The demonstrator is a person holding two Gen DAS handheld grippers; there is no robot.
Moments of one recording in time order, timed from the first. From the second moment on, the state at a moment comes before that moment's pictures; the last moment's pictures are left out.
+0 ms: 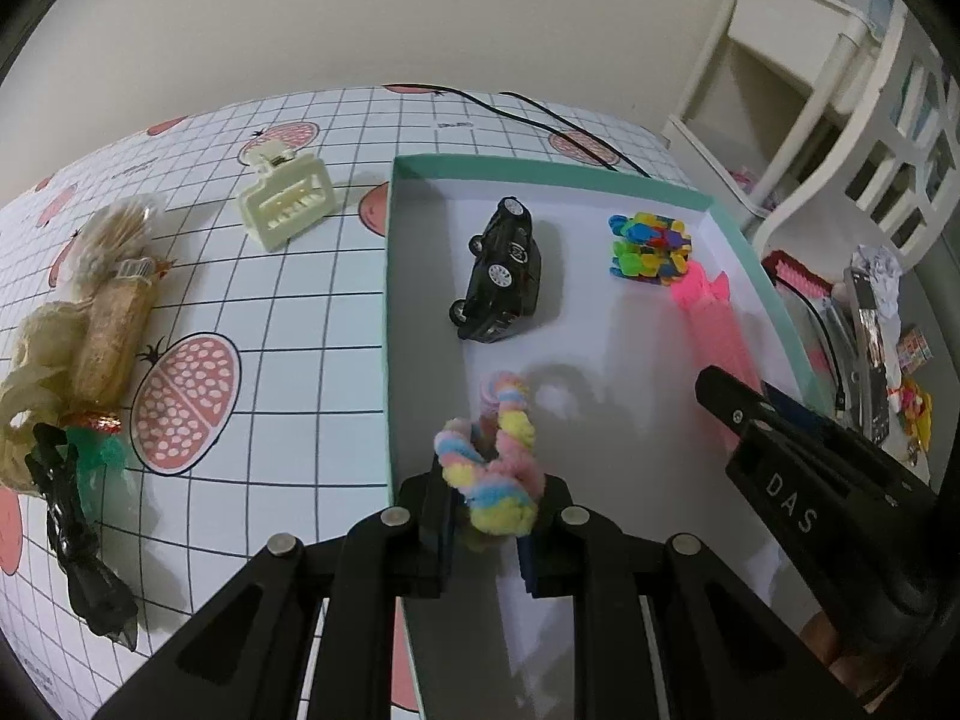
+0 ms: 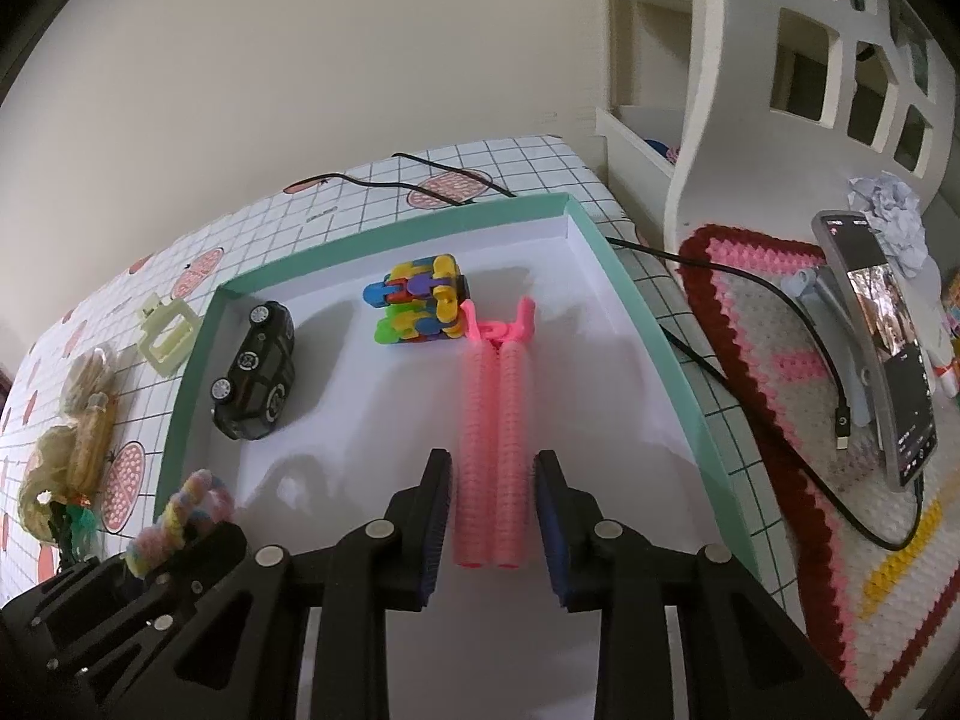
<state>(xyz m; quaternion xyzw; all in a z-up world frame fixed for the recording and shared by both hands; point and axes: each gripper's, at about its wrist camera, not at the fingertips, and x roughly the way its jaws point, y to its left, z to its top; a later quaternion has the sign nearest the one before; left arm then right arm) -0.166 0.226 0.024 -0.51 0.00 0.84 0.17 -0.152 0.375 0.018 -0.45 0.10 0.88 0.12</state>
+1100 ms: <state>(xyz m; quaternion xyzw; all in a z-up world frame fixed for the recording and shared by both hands) -0.177 0.211 0.063 -0.49 -0.04 0.85 0.16 -0.150 0.370 0.036 -0.42 0.12 0.89 0.09</state>
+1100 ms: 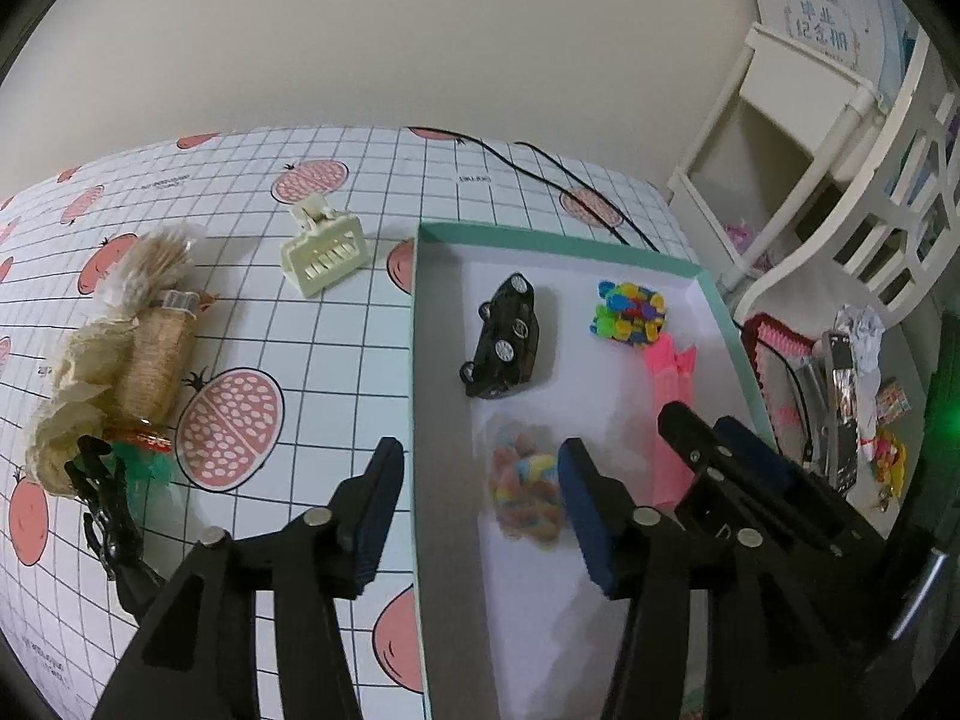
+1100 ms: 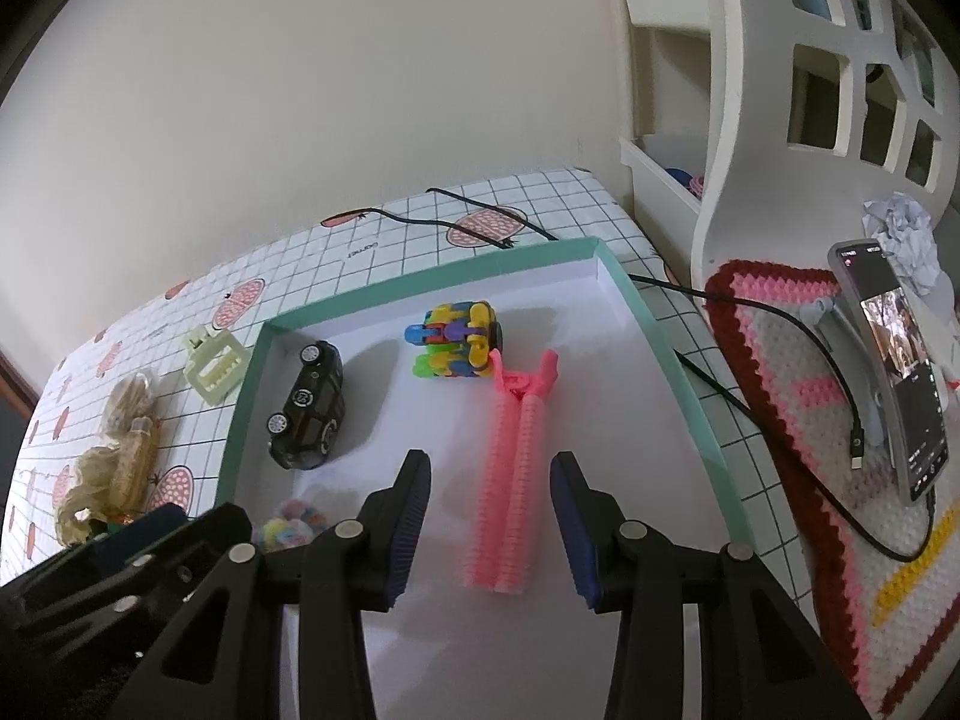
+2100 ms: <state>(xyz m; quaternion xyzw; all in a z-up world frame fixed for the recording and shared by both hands) -0.185 0.178 0.057 -0.47 -0.07 0.87 0.07 -0.149 0.370 0.034 -0.42 0.11 0.90 0.09</state>
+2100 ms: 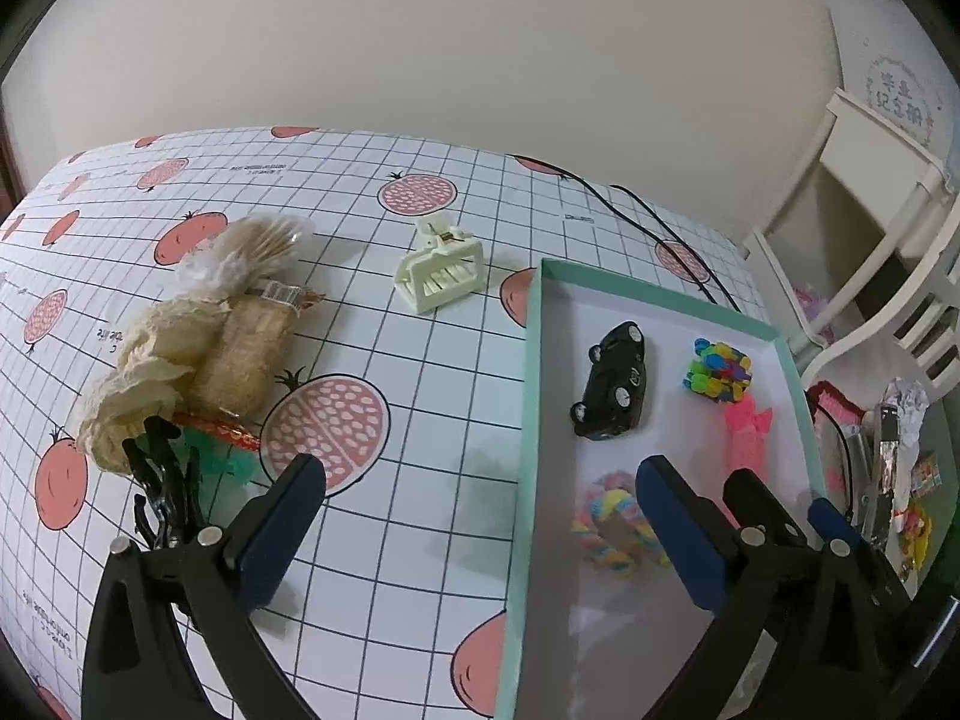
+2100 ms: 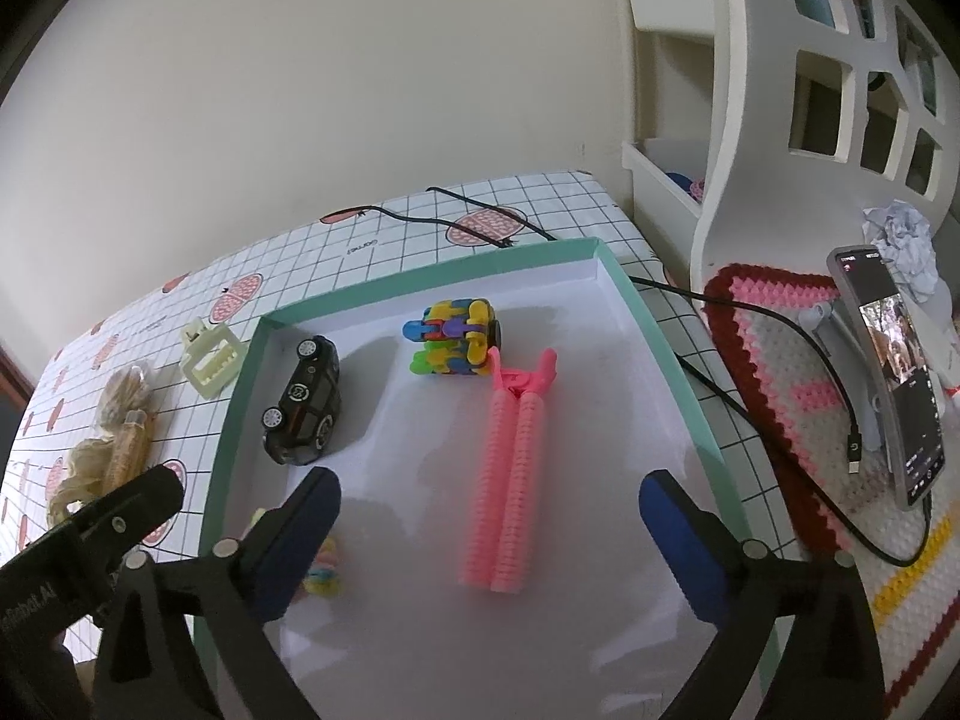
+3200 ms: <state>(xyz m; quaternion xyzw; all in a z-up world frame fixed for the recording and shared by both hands) -0.177 0.153 0.092 -0.44 -0.08 0.89 0.08 -0.145 0.362 0.070 -0.38 0.13 0.91 0.08</state>
